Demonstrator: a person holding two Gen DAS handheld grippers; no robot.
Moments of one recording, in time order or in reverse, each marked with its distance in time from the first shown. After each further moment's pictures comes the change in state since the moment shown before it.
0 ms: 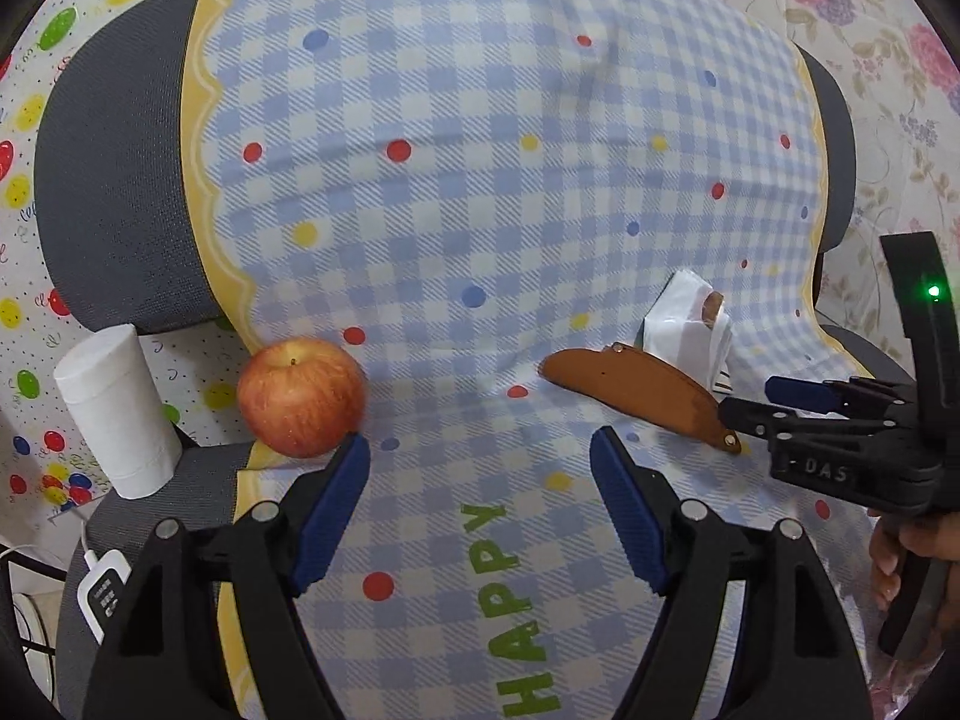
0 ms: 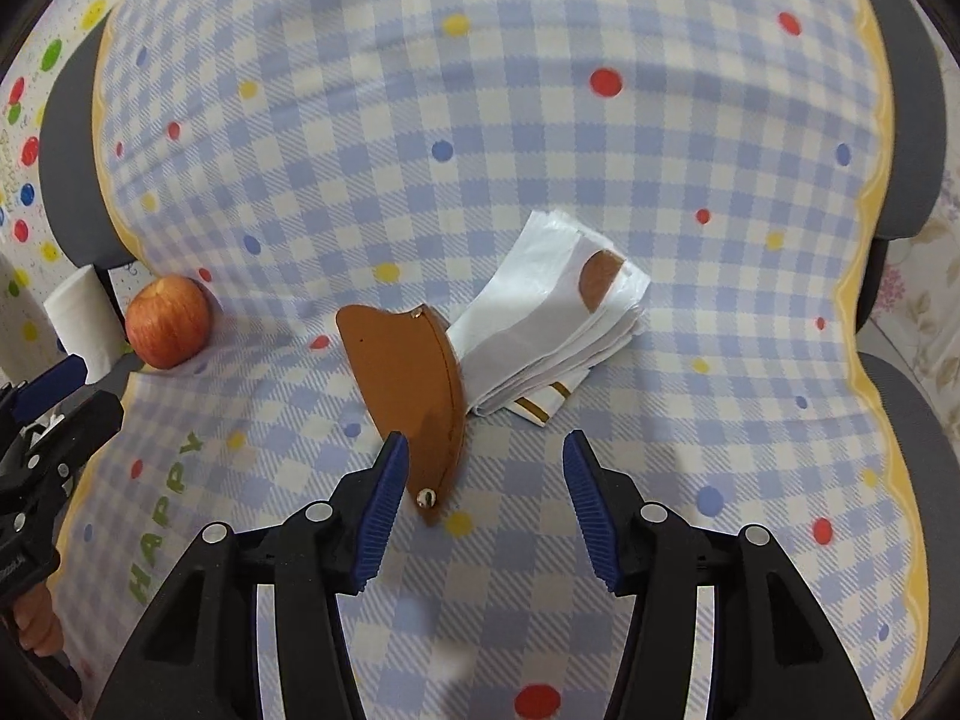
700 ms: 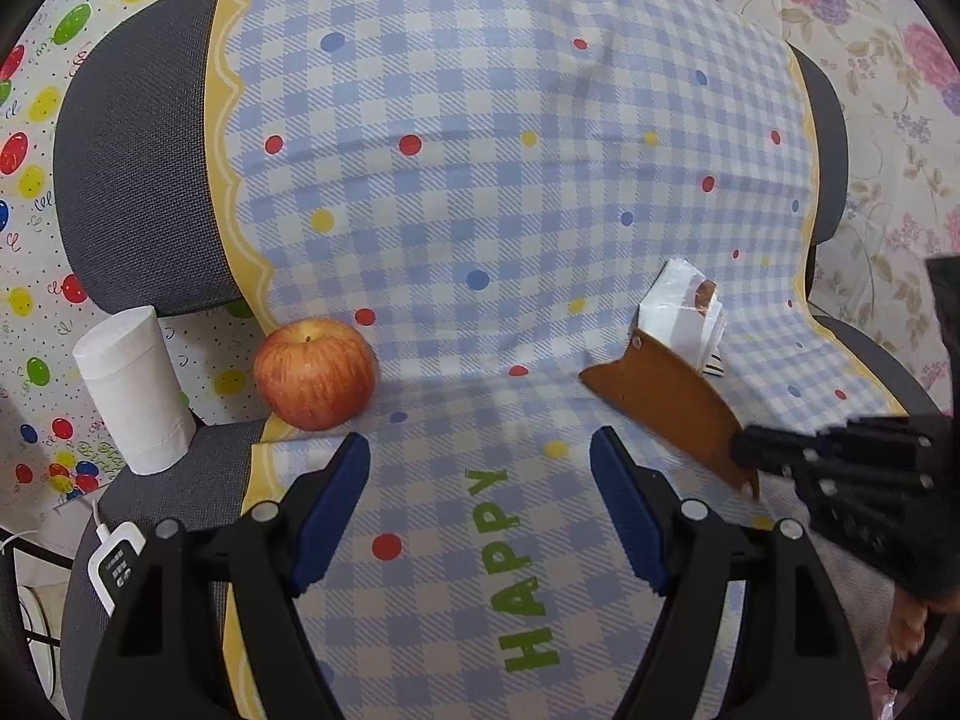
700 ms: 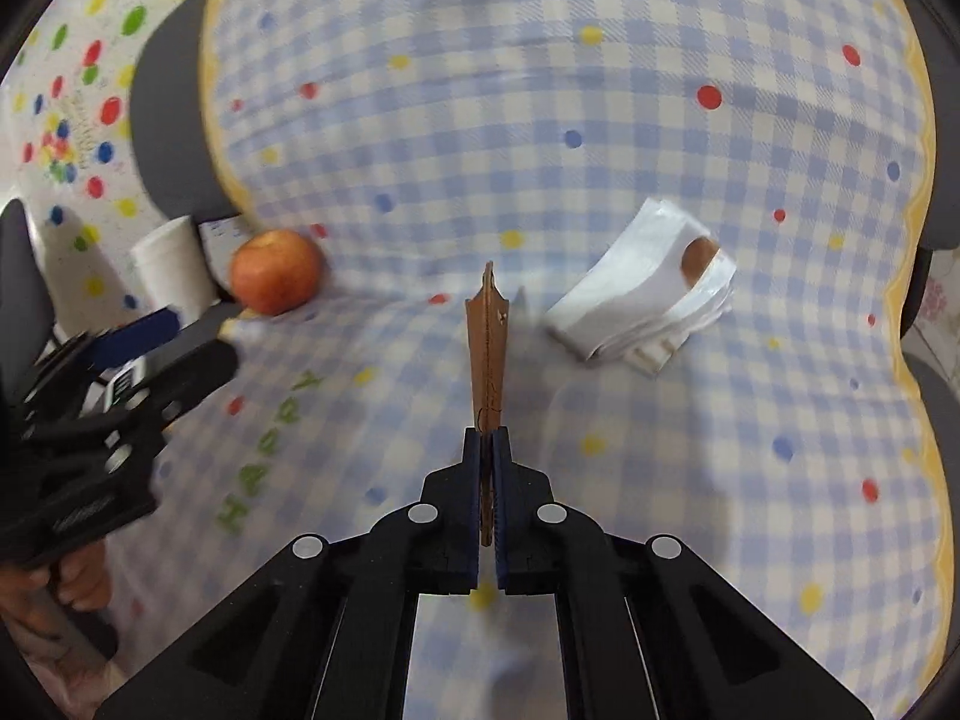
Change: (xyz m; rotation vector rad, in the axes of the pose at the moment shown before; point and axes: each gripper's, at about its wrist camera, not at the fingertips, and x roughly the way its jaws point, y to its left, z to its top) left arm -0.022 0.000 -0.016 0.002 0.004 0.004; right arm -0.049 0.041 -0.044 -0.079 -0.012 0.157
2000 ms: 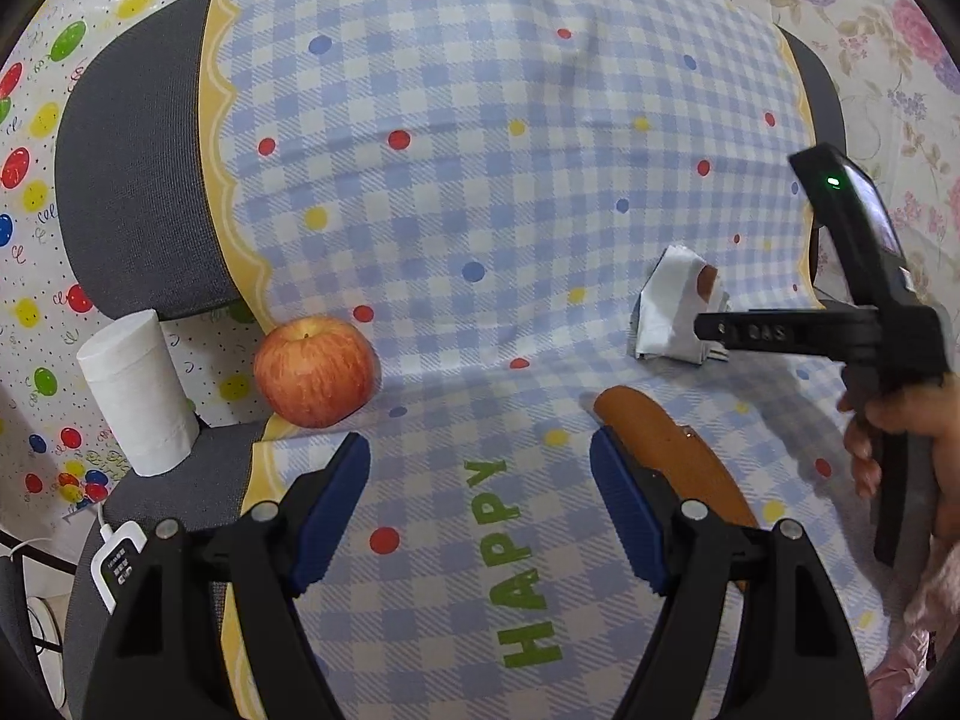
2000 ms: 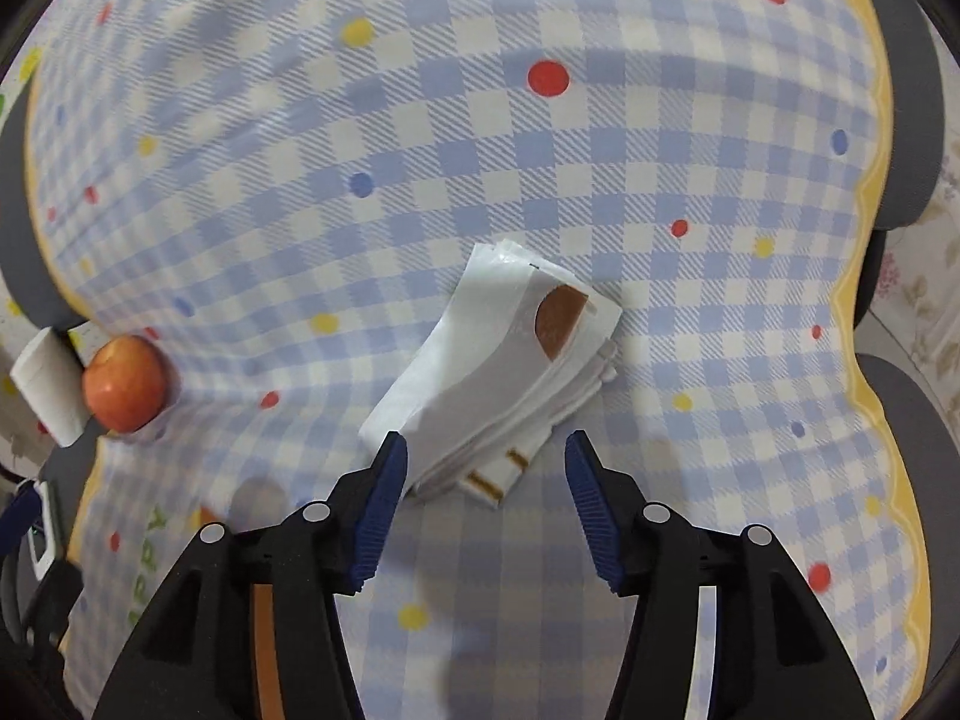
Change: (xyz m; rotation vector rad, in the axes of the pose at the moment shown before) left arm 0.005 -0.008 -0.010 0.028 -0.007 0.032; right arm 0.069 -0.079 0.065 0.167 0.025 -0.223
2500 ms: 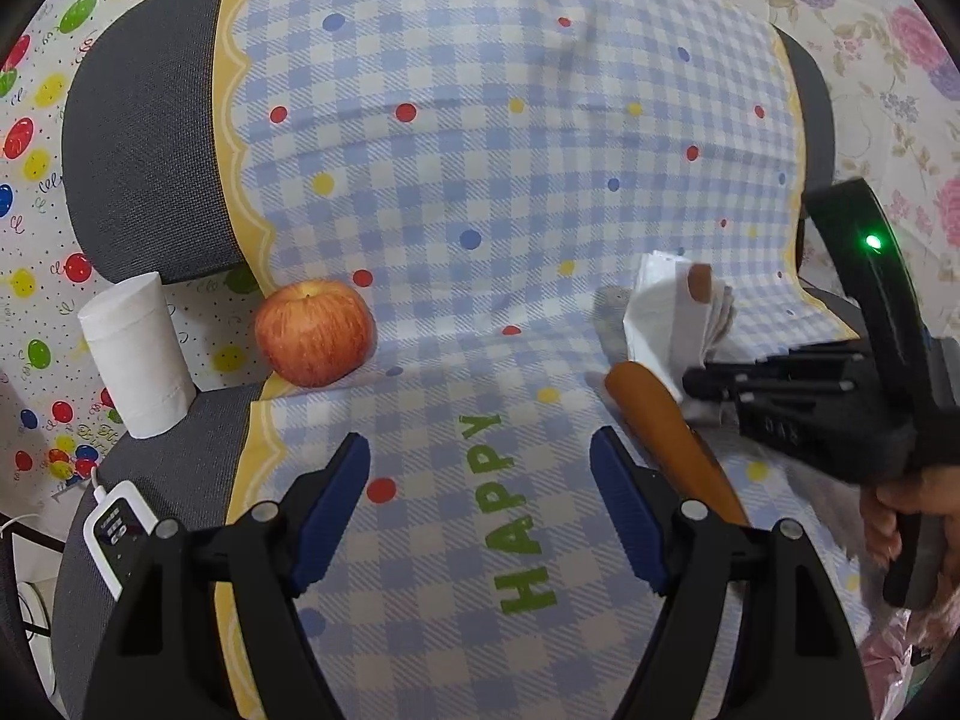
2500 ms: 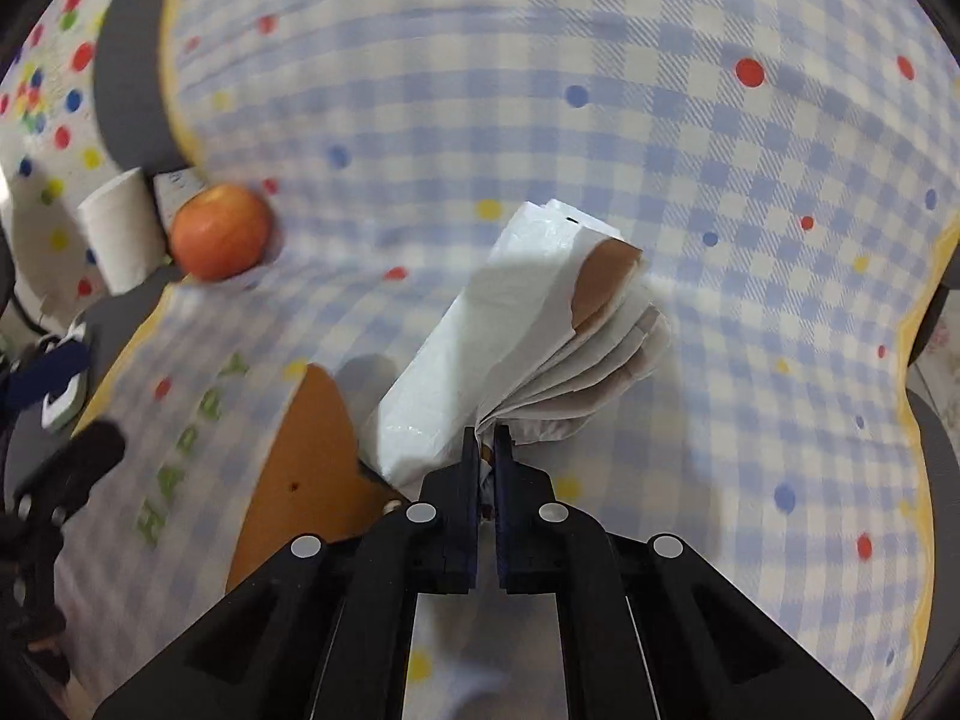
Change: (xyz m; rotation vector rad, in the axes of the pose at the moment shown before) left arm -0.018 0.005 -0.016 -0.018 0.029 -0.040; right arm -0.041 0.048 -0.068 -0.230 0.057 0.145
